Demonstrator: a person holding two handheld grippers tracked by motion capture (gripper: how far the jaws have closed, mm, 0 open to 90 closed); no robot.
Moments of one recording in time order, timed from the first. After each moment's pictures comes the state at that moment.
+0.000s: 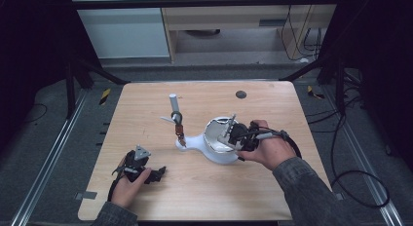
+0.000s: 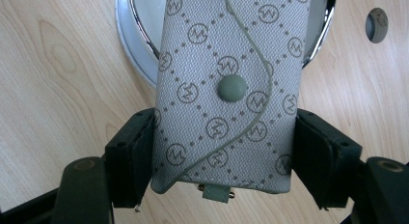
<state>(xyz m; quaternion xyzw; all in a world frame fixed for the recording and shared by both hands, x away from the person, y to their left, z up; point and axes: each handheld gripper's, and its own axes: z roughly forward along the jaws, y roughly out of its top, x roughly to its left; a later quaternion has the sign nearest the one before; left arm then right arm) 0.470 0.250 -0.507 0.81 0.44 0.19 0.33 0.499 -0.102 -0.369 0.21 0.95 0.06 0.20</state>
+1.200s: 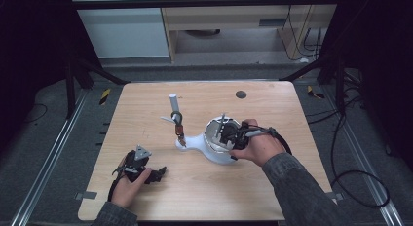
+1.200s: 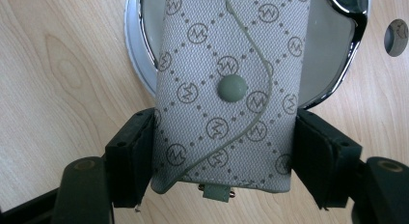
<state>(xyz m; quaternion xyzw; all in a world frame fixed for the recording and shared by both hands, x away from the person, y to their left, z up) 0.470 0.249 -0.507 0.81 0.44 0.19 0.33 0.510 -0.080 -0.377 0.20 0.96 0.04 0.19</state>
